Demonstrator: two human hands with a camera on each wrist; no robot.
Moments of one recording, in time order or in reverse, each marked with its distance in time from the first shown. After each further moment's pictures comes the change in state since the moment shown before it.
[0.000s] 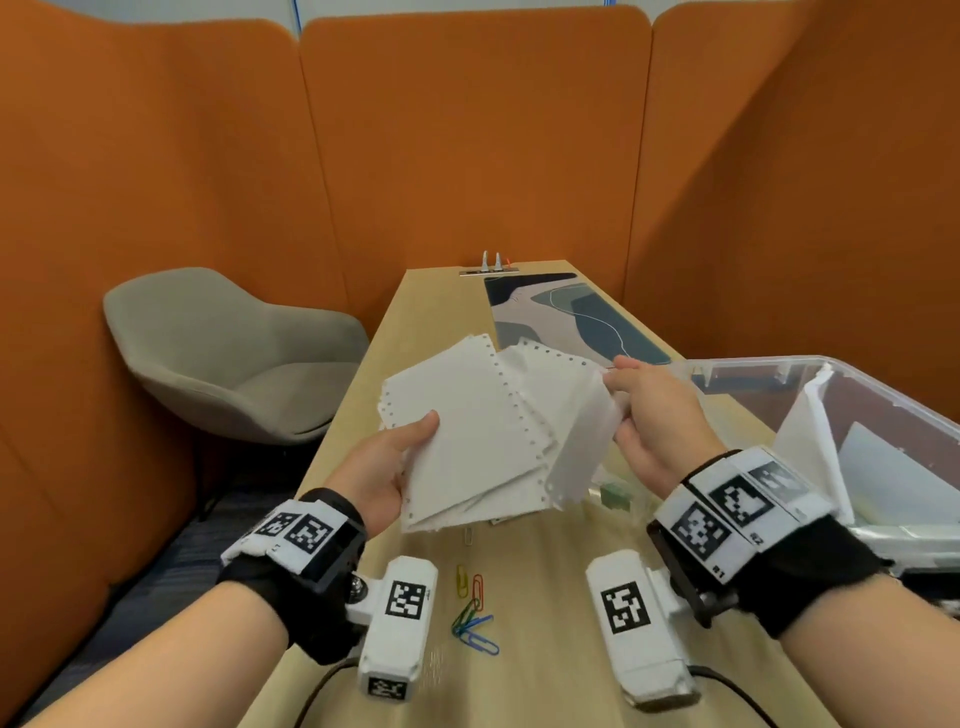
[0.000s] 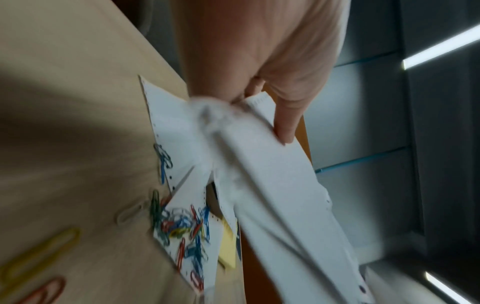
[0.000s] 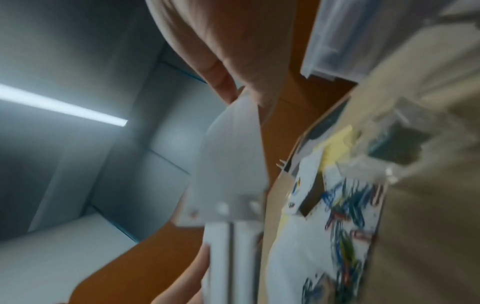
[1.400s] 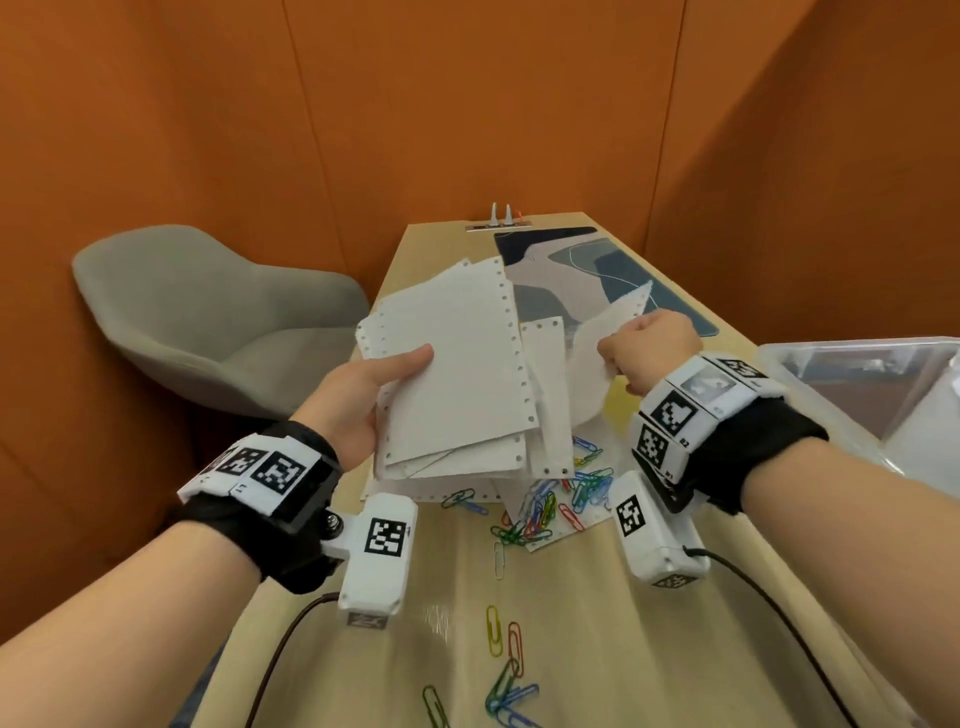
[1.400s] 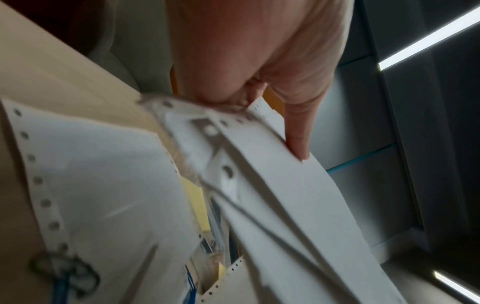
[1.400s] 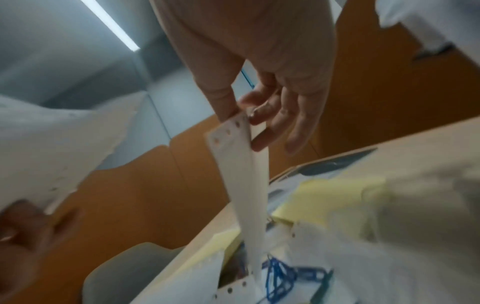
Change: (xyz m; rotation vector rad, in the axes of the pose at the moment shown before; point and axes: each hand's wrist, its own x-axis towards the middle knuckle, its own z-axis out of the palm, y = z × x) left_hand 0.067 0.047 -0.026 0.096 0.022 0.032; right_hand 0.119 0.022 0.037 -0.835 0.285 -0.081
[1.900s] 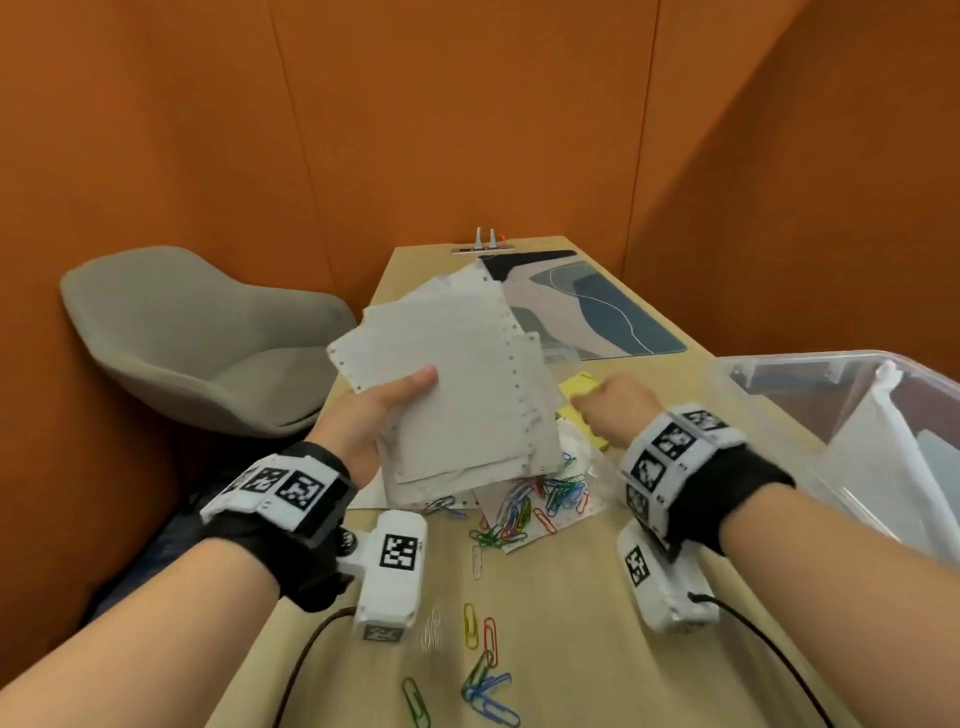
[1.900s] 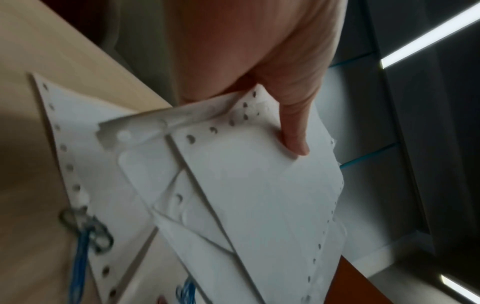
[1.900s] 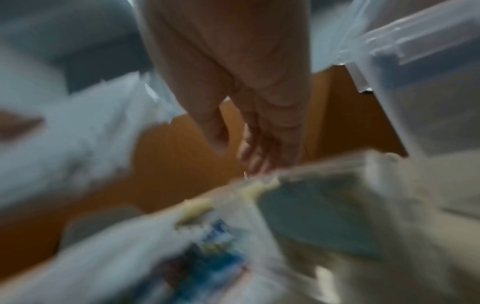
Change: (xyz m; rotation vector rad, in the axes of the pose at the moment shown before) left_hand -0.007 -0.014 0.018 0.000 -0.006 0.112; right_hand -0.020 0.027 -0.008 -0.293 -0.318 -0.067
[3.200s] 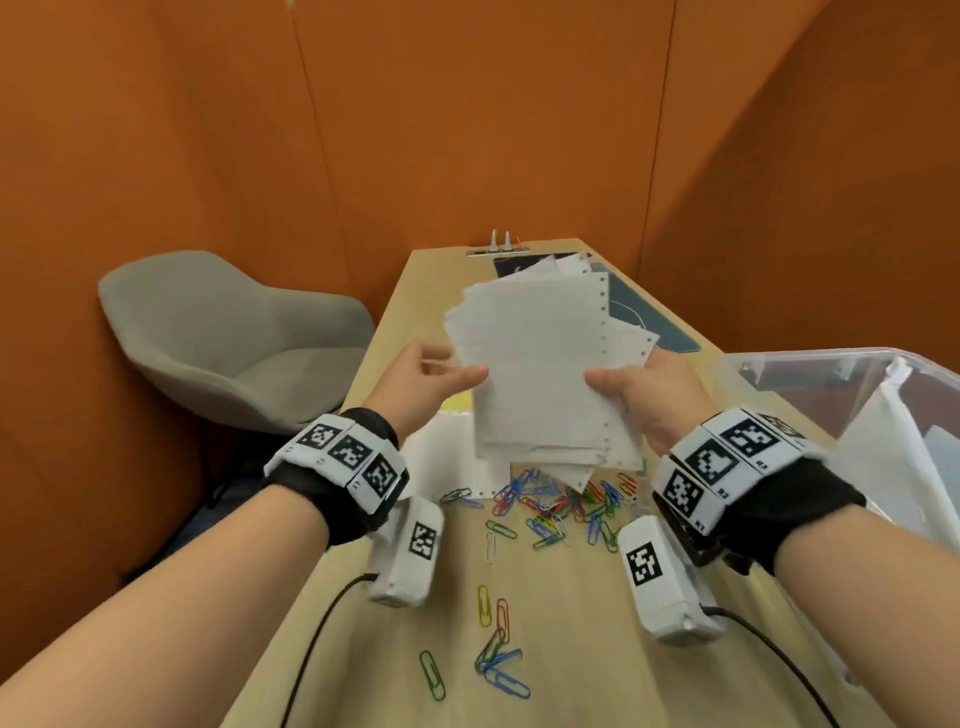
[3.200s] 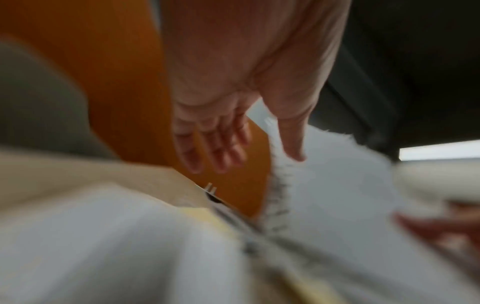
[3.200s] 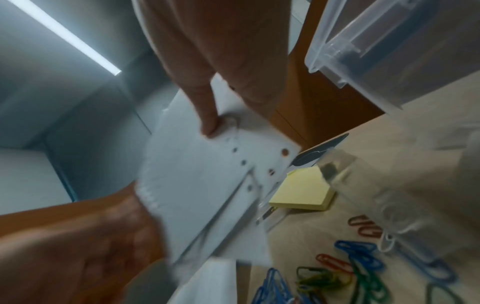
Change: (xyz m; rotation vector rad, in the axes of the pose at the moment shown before) left_hand 0.016 0.002 0.015 0.626 0.079 0.196; right_hand -0.048 -0.011 -0.020 0.815 0.072 -0.049
